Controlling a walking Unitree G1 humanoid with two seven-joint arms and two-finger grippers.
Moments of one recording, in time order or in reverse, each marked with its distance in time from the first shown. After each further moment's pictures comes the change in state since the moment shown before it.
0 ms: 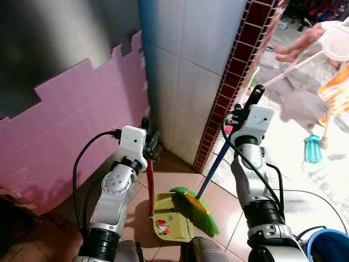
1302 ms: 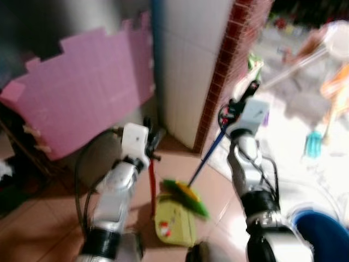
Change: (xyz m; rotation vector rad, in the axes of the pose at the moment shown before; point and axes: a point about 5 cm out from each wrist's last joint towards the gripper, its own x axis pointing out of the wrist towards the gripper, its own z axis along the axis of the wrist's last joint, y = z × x) left arm 0.003 -0.007 0.001 -0.009 0.019 -0.023; right arm 0.011 0.005 0.002 0.056 0.007 0.018
